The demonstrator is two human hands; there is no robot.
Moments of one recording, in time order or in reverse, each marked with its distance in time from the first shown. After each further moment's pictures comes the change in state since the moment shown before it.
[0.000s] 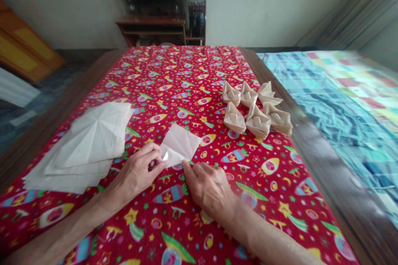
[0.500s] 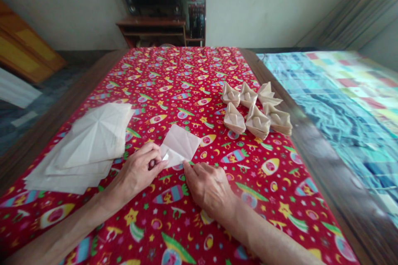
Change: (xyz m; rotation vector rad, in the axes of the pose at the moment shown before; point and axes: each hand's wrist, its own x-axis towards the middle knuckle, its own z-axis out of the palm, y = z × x) left_hand 0.001 -0.003 0.001 0.004 0.046 0.026; right_hand 0.002 0.000 -0.002 0.057 -0.009 0.048
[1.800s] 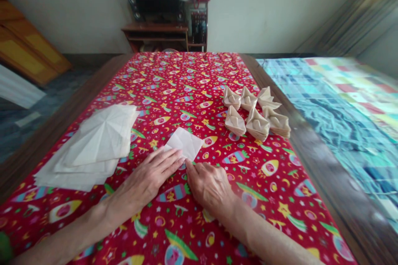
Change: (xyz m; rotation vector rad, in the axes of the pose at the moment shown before) left_hand -0.012 0.022 -0.010 0.512 -0.362 0.351; right_hand 0.006 -0.006 -0.001 -0.080 -0.046 0.081
